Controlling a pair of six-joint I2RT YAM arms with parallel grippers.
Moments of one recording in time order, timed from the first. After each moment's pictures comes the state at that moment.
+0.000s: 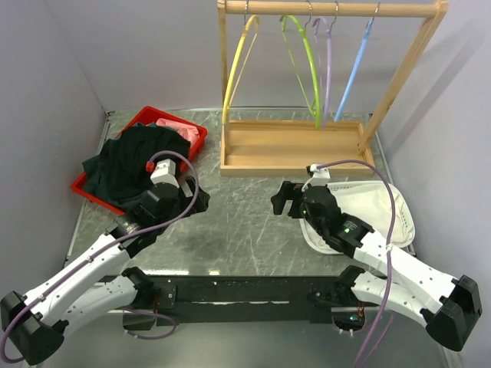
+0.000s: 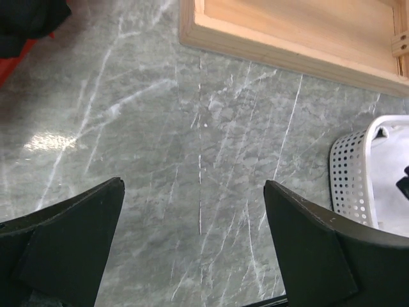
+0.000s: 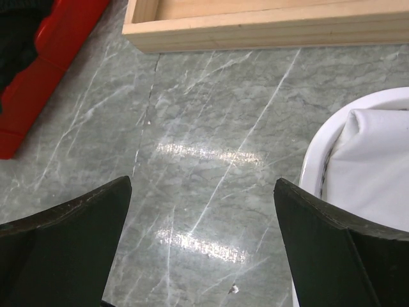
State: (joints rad) left arm -0.69 0.82 0.69 -0.39 -0.32 -0.75; right arm 0.75 0.87 0.63 -0.25 0.35 0.59
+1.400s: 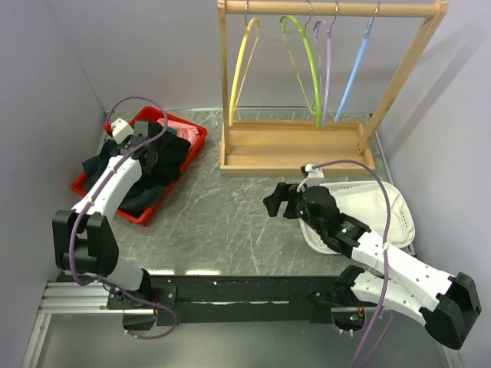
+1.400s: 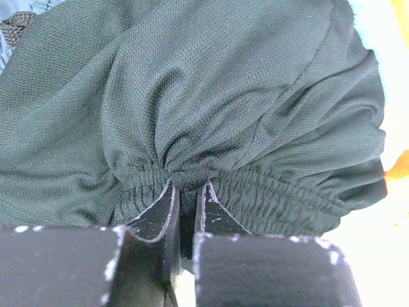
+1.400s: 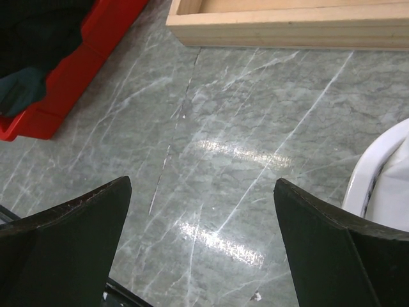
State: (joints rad) left arm -0.14 1.50 1.22 -0.61 -0.59 -0.87; right arm 0.75 0.88 0.60 -0.14 0.23 0.59
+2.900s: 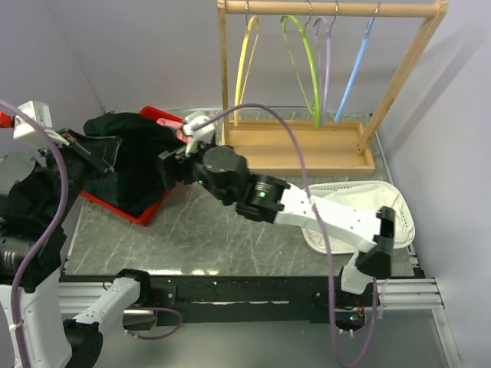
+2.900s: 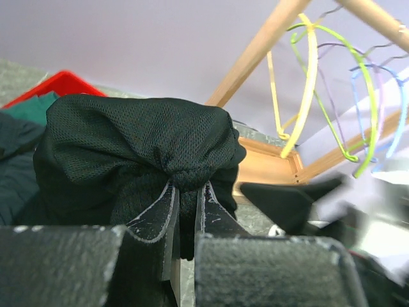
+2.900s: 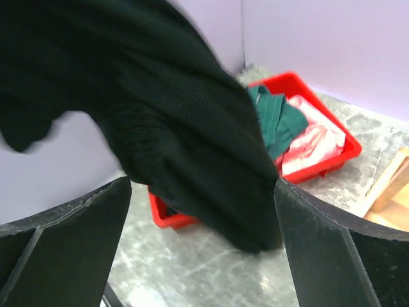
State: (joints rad) left arm -0.13 0.89 1.78 -0.94 0.02 -0.51; right arm 1.23 1.62 1.70 -0.09 0.45 0.17
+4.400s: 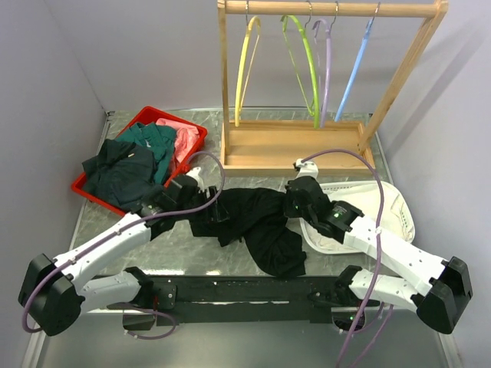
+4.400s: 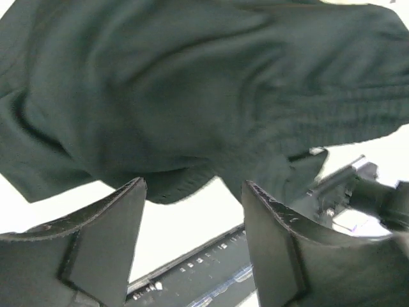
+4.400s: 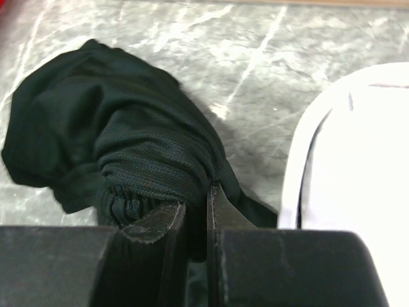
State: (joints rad) left arm -0.67 1.08 0.75 -0.39 0.14 -0.71; right arm 0.77 1.03 0.80 -0.48 0.34 0.56
